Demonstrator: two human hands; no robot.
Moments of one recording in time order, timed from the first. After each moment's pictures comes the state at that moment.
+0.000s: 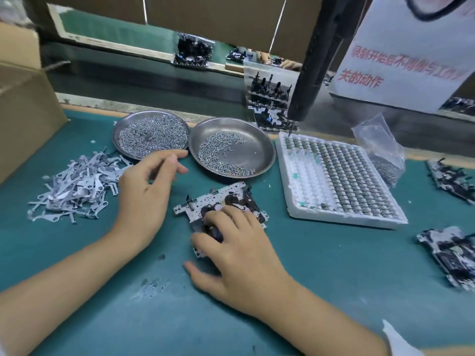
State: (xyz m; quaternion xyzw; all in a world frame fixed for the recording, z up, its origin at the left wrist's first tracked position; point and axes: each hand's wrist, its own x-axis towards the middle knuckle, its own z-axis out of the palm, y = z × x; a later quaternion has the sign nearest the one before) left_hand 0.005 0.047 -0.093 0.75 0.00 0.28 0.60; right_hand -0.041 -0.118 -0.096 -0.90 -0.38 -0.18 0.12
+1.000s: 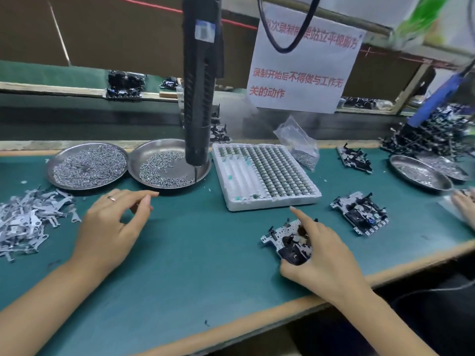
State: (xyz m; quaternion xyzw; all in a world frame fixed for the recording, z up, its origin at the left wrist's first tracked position) left_hand -0.014 0.032 -0.096 0.85 -0.19 0.31 0.38; right_hand -0.102 -0.281 -0.075 -0.98 0.04 -0.08 0.17
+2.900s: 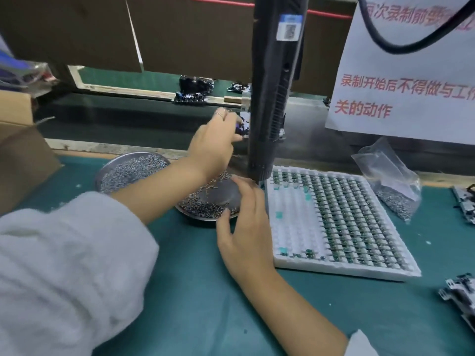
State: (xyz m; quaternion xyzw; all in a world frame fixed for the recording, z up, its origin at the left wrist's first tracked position) left_hand 0.147 -0.040 -0.007 0.96 -0.05 0.21 0.17; right_hand 0.056 -0.136 -0.095 -0.83 -0.19 -0.29 0.44
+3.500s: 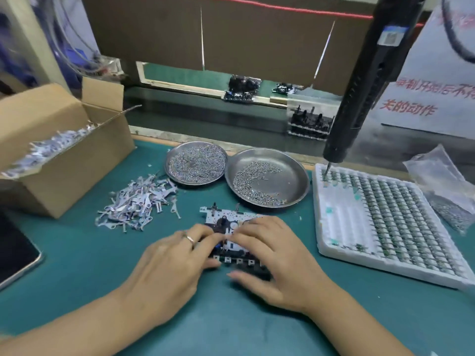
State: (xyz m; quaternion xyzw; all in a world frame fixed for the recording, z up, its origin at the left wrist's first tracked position) left_hand -0.069 0.048 -0.083 0.97 -0.15 0.19 0.06; right_hand 0.018 -0.149 -0.099 -0.78 -0.54 -0.20 0.24
